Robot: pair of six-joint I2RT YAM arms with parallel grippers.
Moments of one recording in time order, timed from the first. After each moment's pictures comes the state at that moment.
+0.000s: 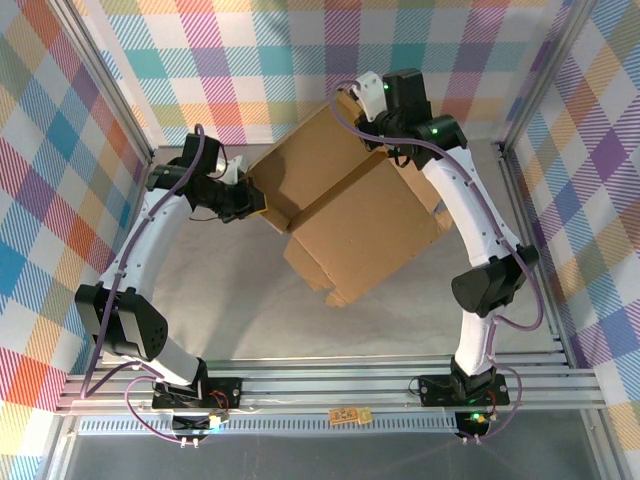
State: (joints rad) left arm -0.19 1.55 1.57 -1.03 0.56 -0.42; right arm 0.46 1.91 2.27 -0.89 0.02 -0.25
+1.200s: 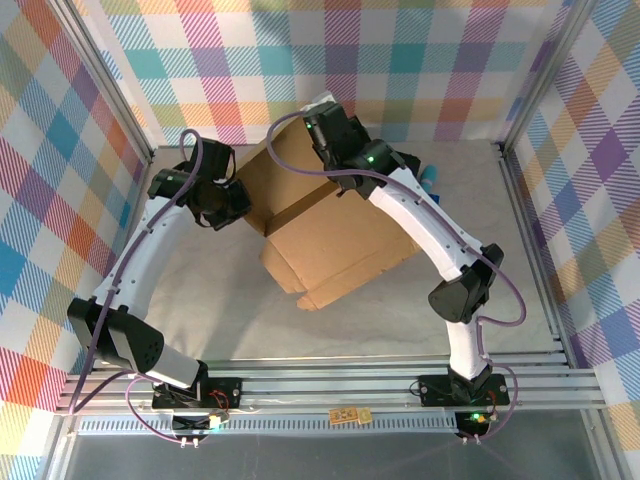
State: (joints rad) left arm -0.28 1.49 1.59 -1.13 0.03 -0.76; right arm 0.78 1.98 2.30 -0.90 0.78 -0.16
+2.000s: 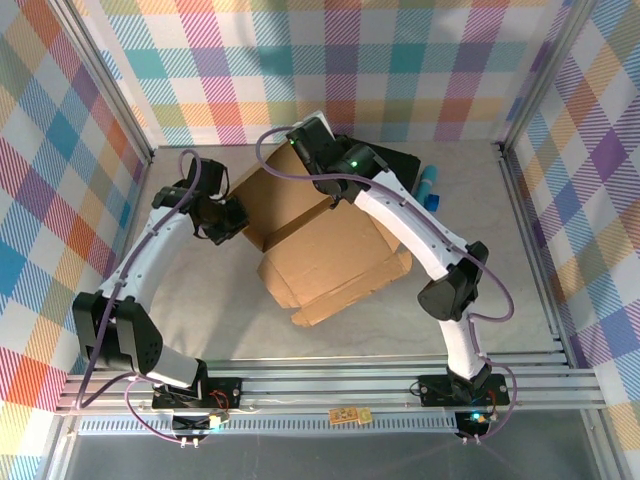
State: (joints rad) left arm -0.18 1.48 1.33 -0.92 0.20 -0.76; right arm 0.82 2.05 2.35 -1.07 0.73 0.01
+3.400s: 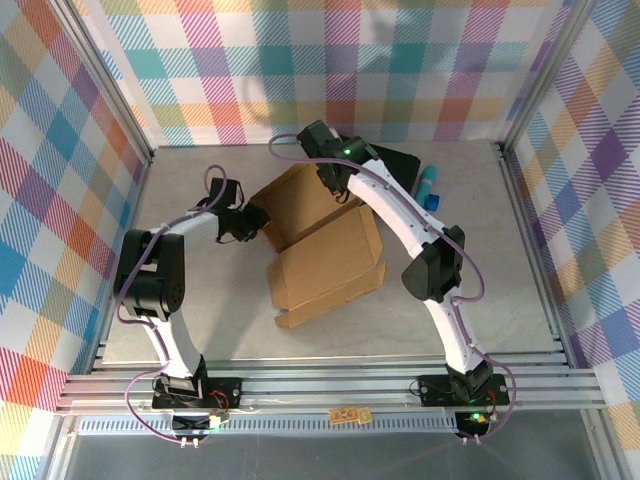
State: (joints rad) left arm -0.14 1.85 1.13 -0.21 0.40 -0.85; right arm 0.71 2.25 2.46 -1.26 0.63 0.06
